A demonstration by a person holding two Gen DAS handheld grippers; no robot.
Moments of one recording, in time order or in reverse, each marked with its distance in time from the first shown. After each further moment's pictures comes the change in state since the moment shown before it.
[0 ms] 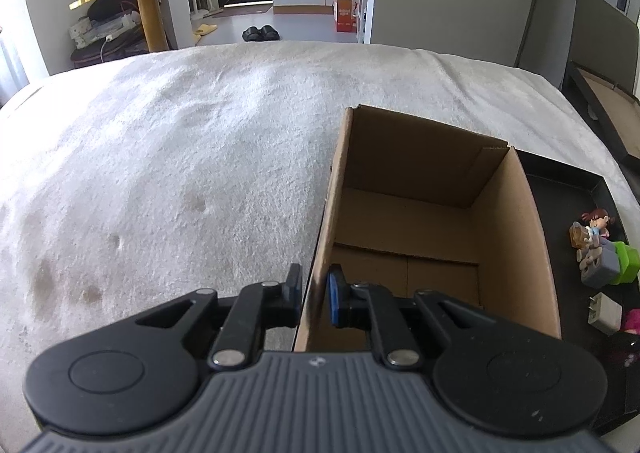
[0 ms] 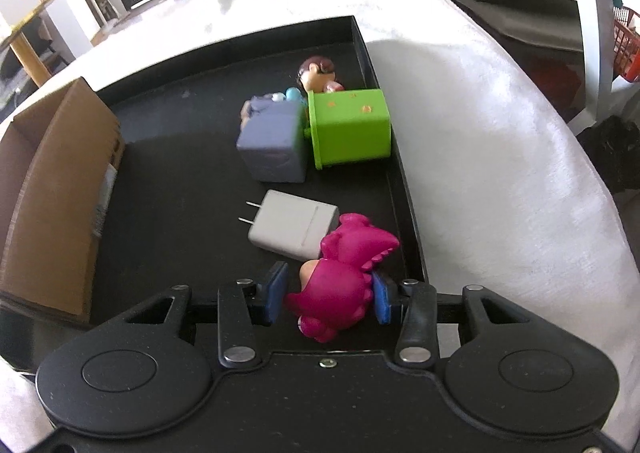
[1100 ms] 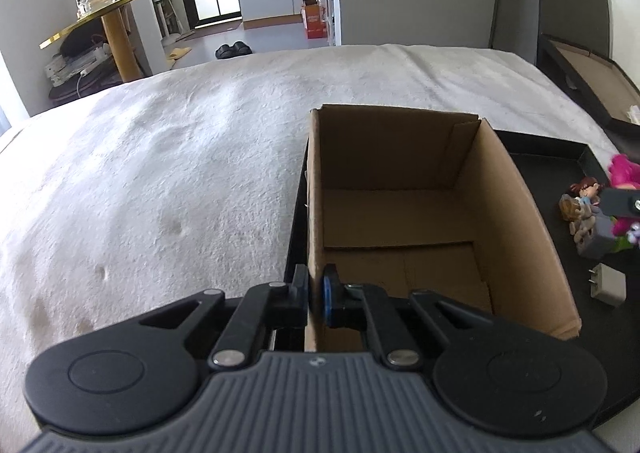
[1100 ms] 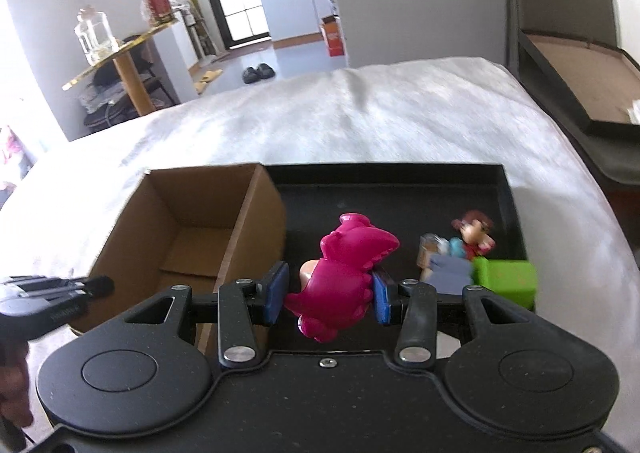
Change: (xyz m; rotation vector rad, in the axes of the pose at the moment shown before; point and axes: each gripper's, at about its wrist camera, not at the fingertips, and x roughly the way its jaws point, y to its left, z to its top) left arm 0.000 -0.022 -0.006 0.123 -0.030 -0.025; right arm -0.039 0.094 0.055 -0.200 -0.209 0.216
